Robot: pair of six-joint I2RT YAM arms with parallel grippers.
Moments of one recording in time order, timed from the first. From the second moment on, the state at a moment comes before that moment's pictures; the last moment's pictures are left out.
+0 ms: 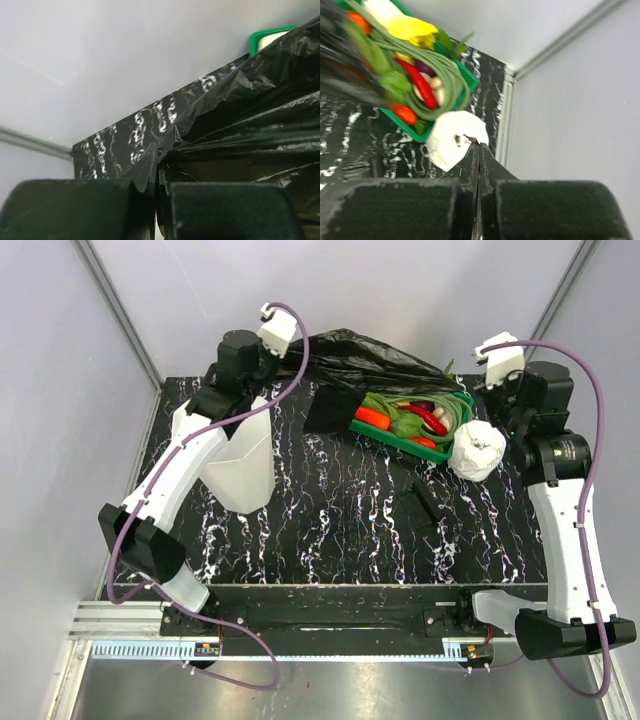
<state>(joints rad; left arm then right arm) -0.46 1.60 1.73 -0.35 -0.20 0.34 0.12 1.17 1.57 -0.70 0.09 -0.46</state>
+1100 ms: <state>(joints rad) -0.65 1.80 2.25 -0.57 -0.07 0.15 0.39 1.44 1.69 -0.61 -0.59 -0.14</state>
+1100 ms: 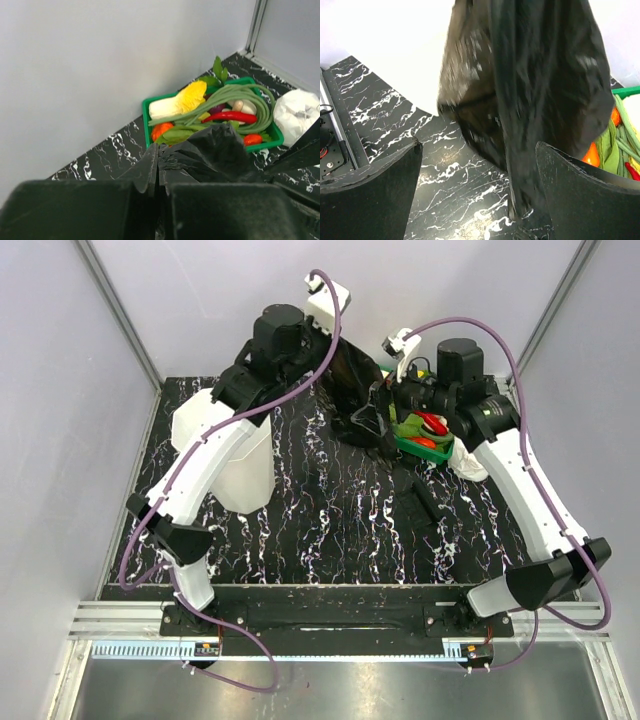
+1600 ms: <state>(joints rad) -0.67 1.78 2.20 -0.60 -0.04 0.09 0.43 1.54 1.71 -0.52 -0.36 -0.18</state>
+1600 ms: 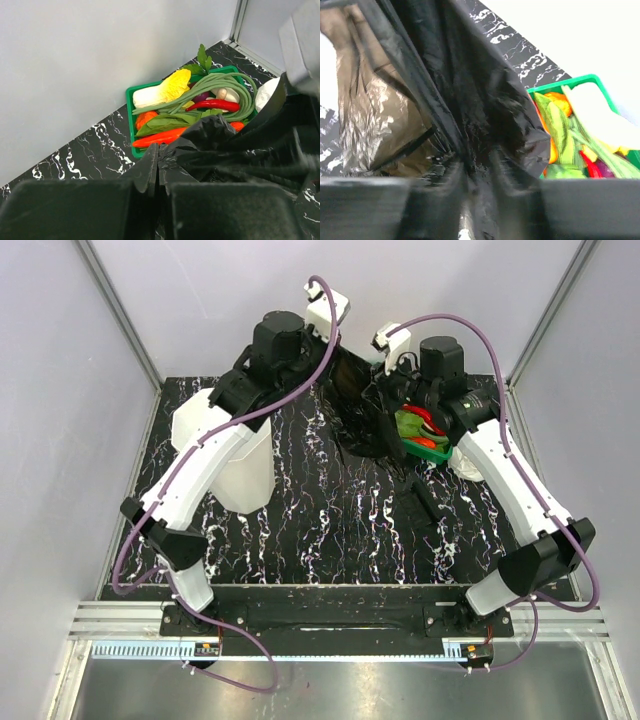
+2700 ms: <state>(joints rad) -0.70 1.69 1.86 -0.41 0.42 -0.27 0.43 1.58 1.98 -0.61 0.14 -0.16</state>
